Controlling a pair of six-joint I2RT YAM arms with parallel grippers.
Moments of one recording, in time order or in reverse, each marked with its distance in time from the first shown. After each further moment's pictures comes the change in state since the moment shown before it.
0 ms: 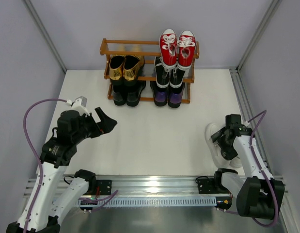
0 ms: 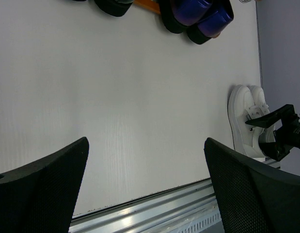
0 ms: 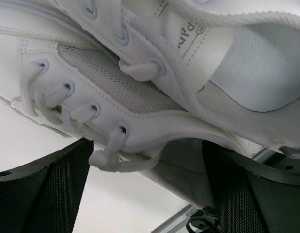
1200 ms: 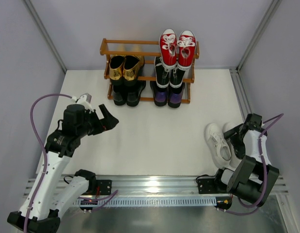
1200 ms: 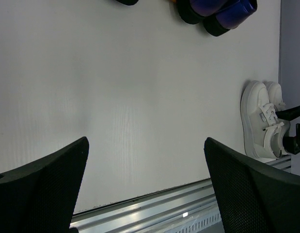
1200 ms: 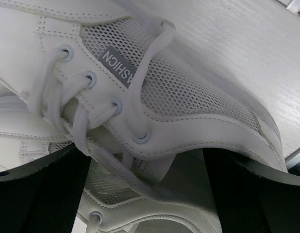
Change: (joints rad) left arm 0.000 0.101 0.019 -0.008 -0.007 0.017; right arm -0.372 0.165 0.024 0.174 -0.124 -0.243
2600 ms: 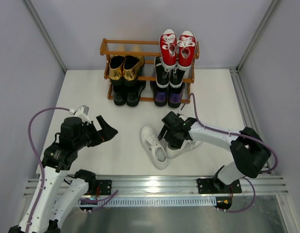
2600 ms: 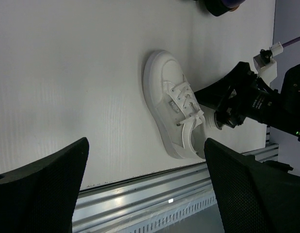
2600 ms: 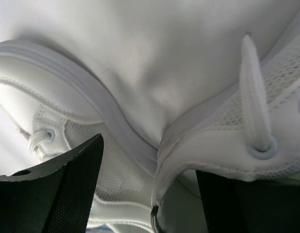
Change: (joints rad) left arm -0.001 -0.163 -0.107 -0.071 0.029 -0.063; right arm 1.257 0.344 0.219 0.196 0.043 0.558
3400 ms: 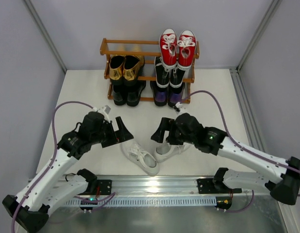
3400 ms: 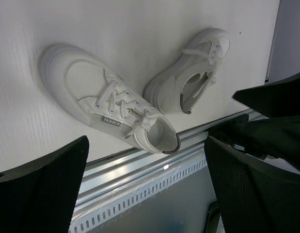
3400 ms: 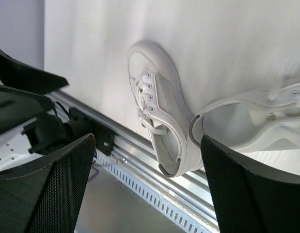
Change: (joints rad) left arm -0.228 0.174 -0.020 0.076 0.029 -0.125; right arm 0.187 -0.370 0.019 0.107 -0.137 -0.280
